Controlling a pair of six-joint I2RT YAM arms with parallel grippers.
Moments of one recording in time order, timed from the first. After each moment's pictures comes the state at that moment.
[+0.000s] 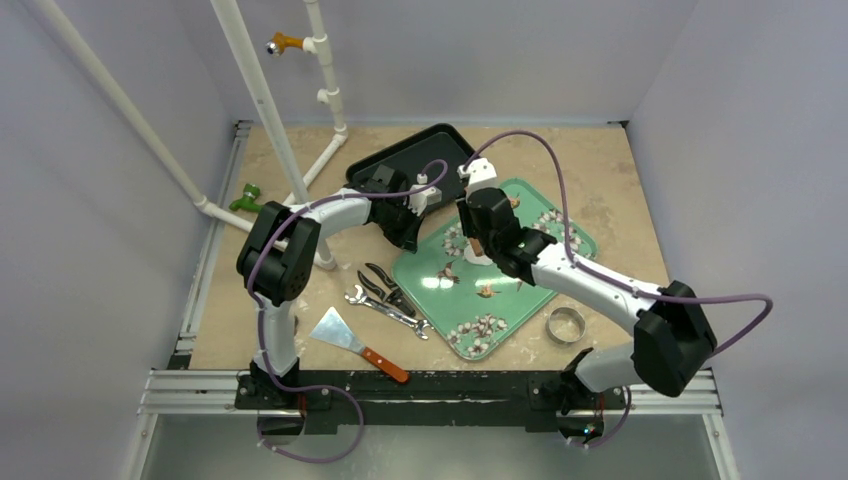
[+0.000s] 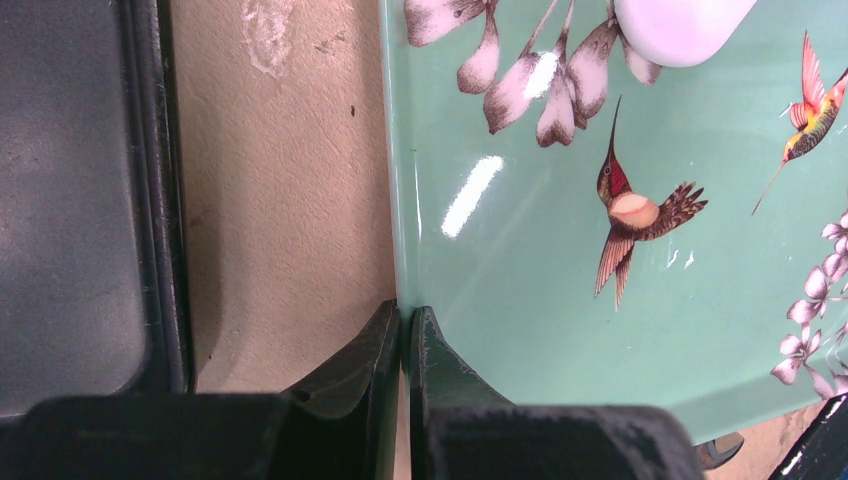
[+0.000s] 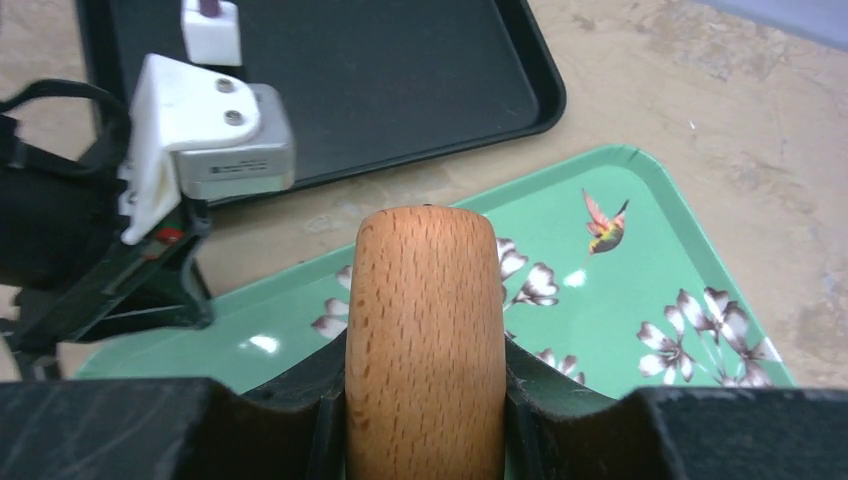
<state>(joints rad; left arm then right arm) -0.49 2.00 1.35 -0.45 0.47 0.22 0.74 1.37 0.95 -0.06 0.48 0.14</state>
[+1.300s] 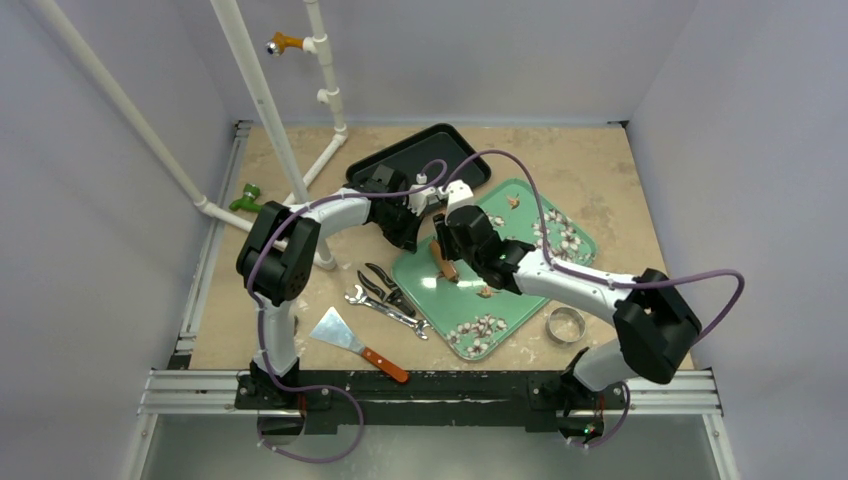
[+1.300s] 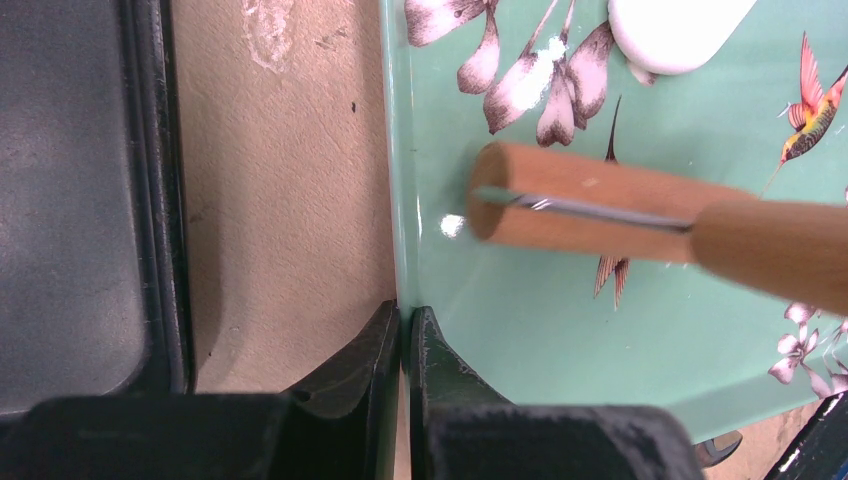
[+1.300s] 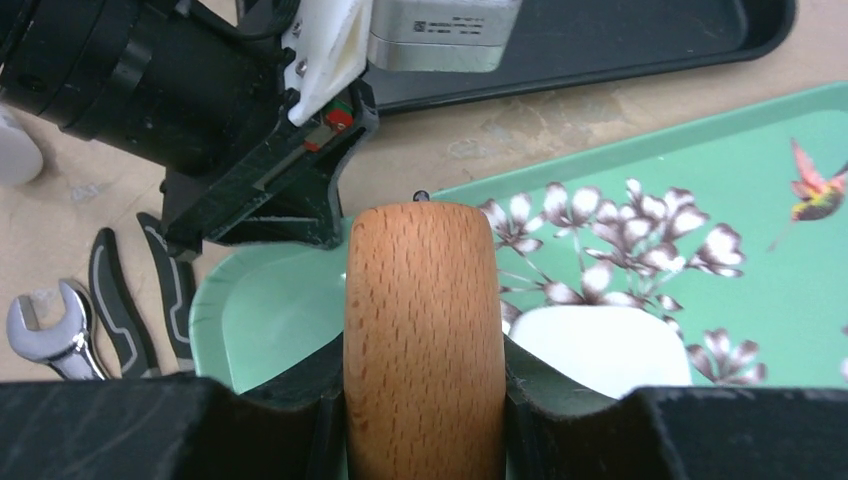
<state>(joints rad) -0.49 2.00 1.35 -0.46 0.47 0.22 0.82 1.48 0.90 0.01 0.35 0.26</state>
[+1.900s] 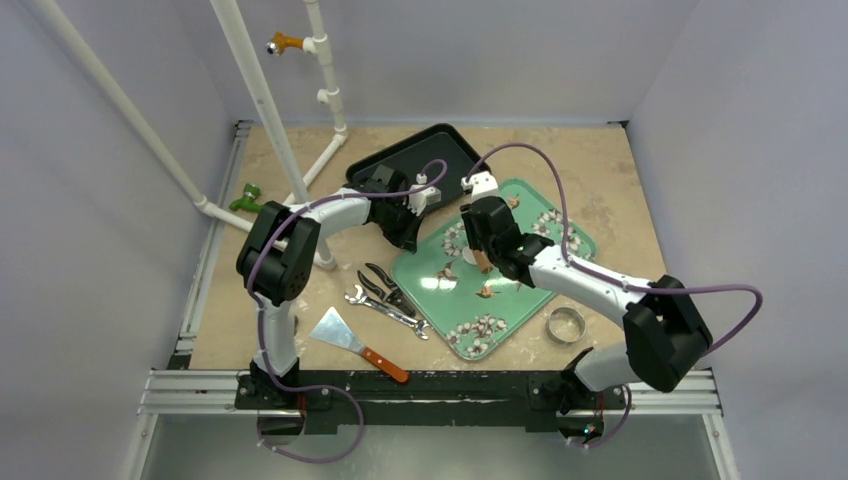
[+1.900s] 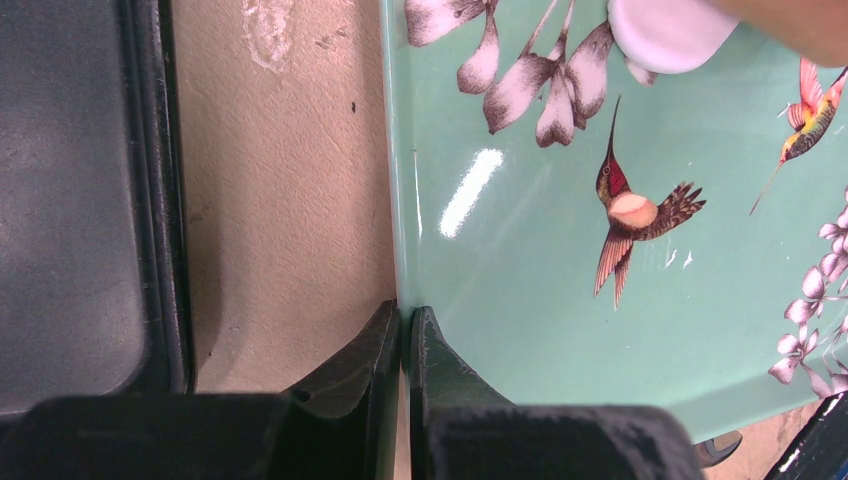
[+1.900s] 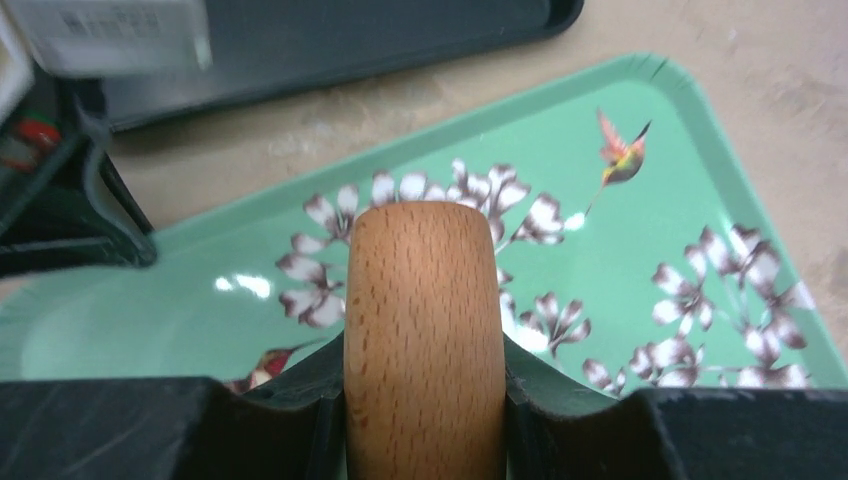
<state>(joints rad) -0.49 2.00 1.35 -0.46 0.47 0.22 0.69 1.39 0.89 -0.09 0.45 0.14</state>
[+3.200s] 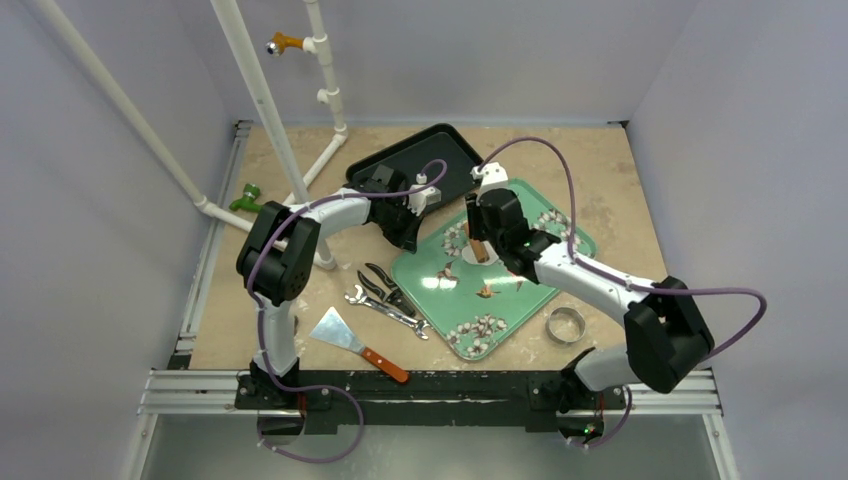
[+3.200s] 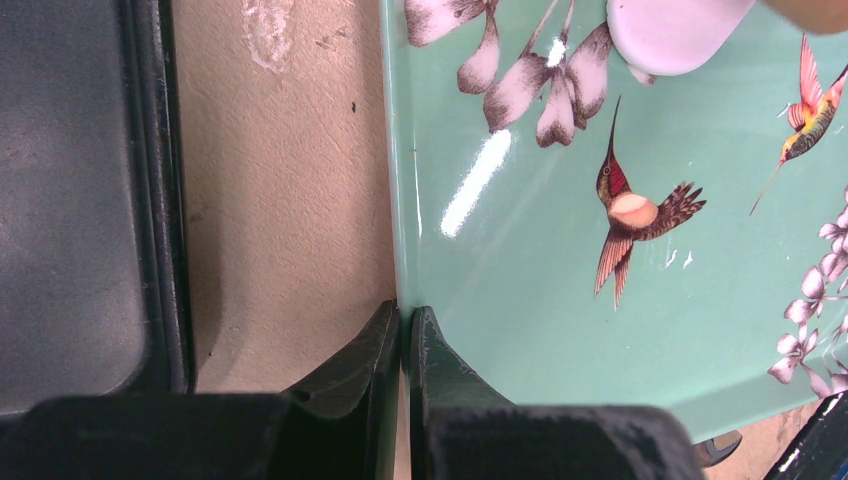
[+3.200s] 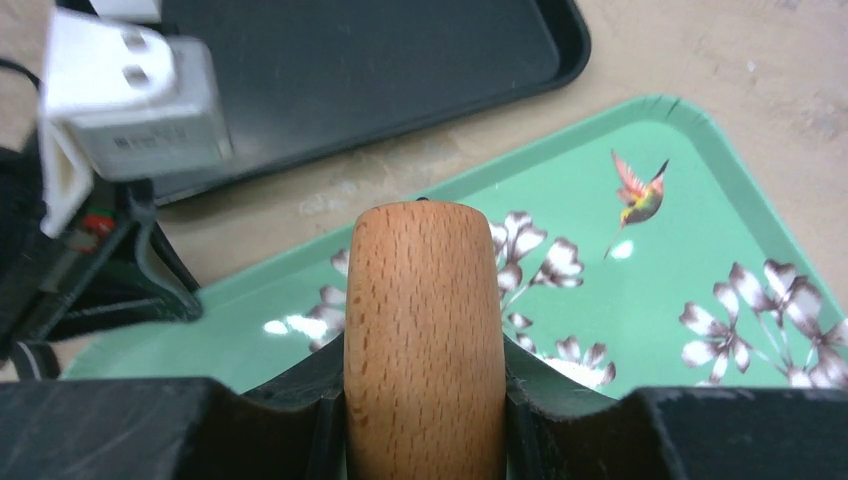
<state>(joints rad) -0.49 2.00 1.35 -0.46 0.47 0.22 0.64 1.40 0.89 0.01 0.36 0.19</state>
